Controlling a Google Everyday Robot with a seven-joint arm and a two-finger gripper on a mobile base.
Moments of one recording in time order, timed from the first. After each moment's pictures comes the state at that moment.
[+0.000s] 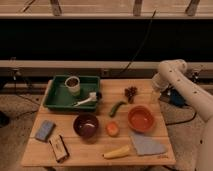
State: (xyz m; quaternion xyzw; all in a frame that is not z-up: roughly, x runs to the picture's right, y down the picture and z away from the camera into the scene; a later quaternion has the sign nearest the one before) arm 0.302 0.042 0.901 -0.23 -0.03 0.07 0.97
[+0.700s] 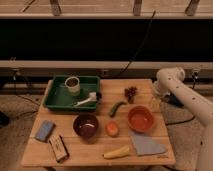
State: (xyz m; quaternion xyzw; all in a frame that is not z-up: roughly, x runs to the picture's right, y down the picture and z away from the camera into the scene) arm 0.306 0.076 0.911 -0.24 -0.02 0.08 0.97
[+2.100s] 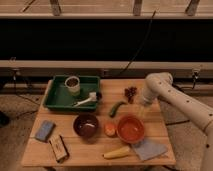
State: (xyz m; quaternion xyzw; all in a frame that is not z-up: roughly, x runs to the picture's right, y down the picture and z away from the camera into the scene) arm 0.209 0.136 0.878 -0.33 -0.10 0.06 0.94
